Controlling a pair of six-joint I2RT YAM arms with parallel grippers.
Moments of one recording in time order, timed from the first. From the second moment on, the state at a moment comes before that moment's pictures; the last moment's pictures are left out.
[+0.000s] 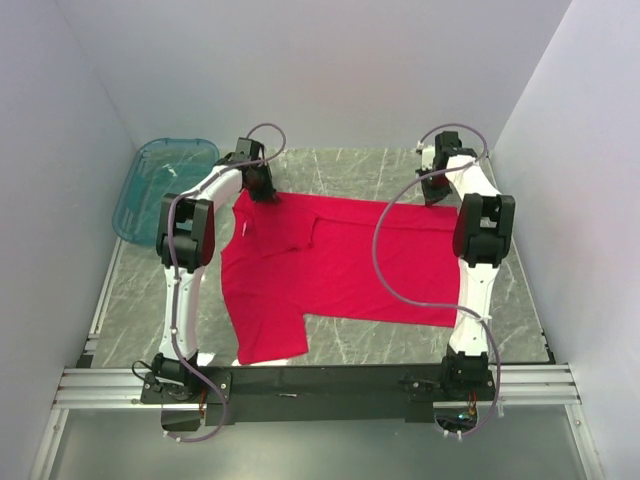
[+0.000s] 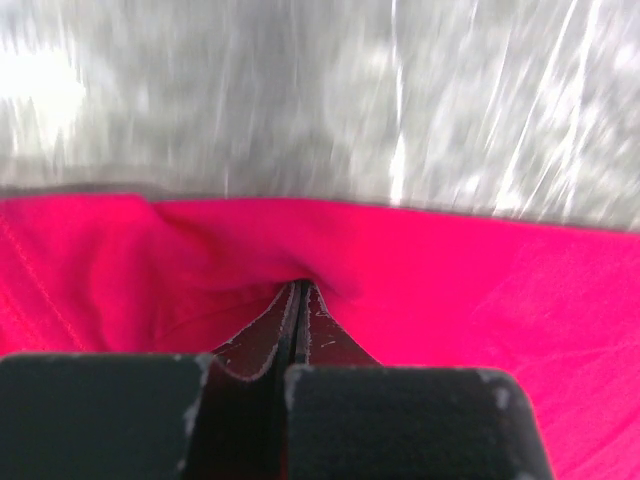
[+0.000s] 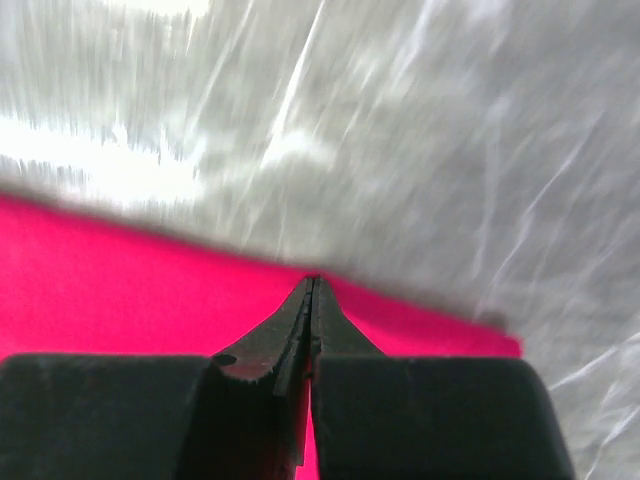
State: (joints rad) left arm -0.23 2.33 1.86 -0.49 0.20 -0.47; right arm -0.05 2.34 1.96 -0.80 -0.08 -0.29
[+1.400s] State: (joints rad) left arm -0.18 0.98 0.95 -0.27 0.08 -0.34; right arm -0.03 1.83 1.17 -0.74 -0.34 -0.57
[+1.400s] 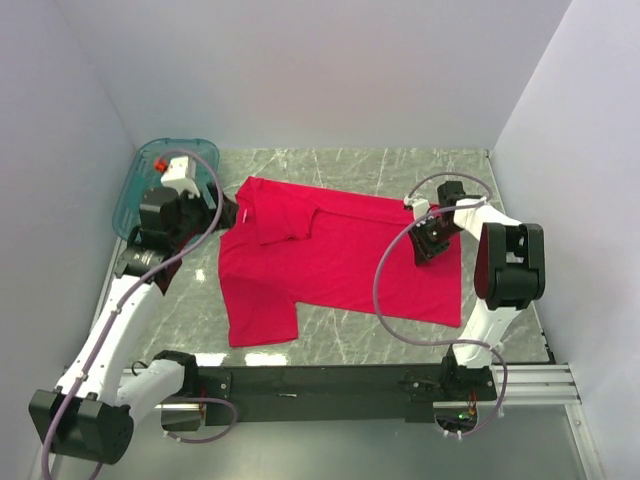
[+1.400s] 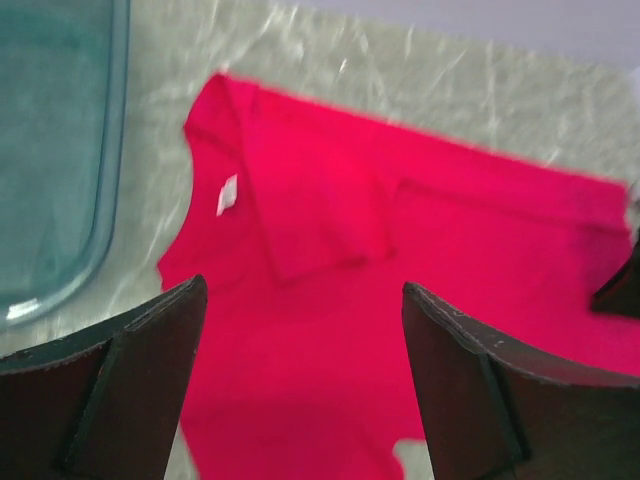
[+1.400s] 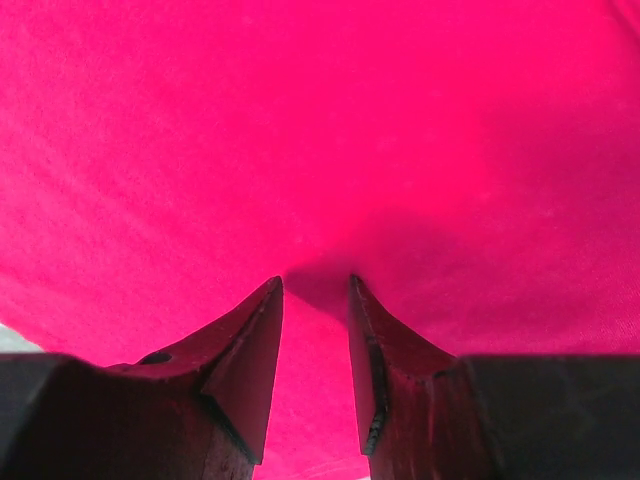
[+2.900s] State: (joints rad) left arm -0.31 0.87 0.46 -0.59 0.27 -1.04; right arm -0.02 0.96 0.67 -0.63 -0.77 -0.85
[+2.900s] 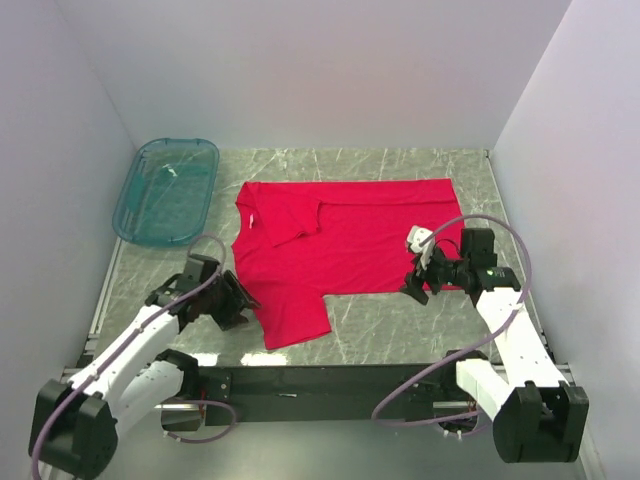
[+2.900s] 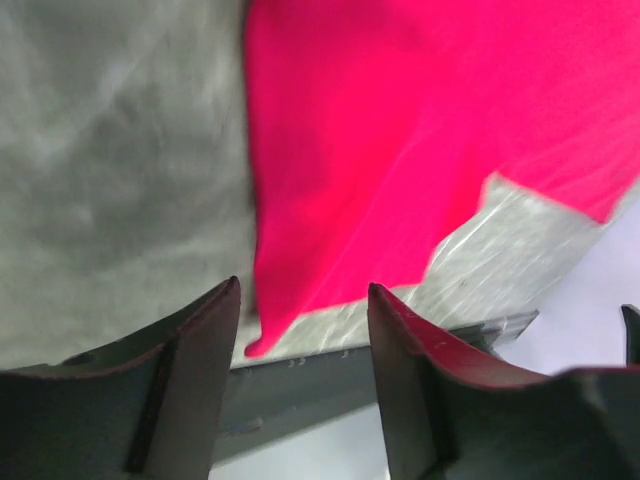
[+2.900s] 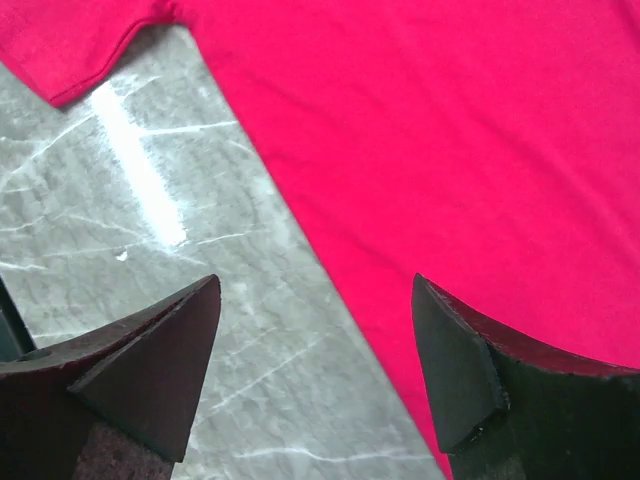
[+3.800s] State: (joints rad) left arm -0.70 1.01 0.40 -0.55 0.17 -1.32; right arm -0.04 0.94 0.65 -0.57 -0.77 -0.83
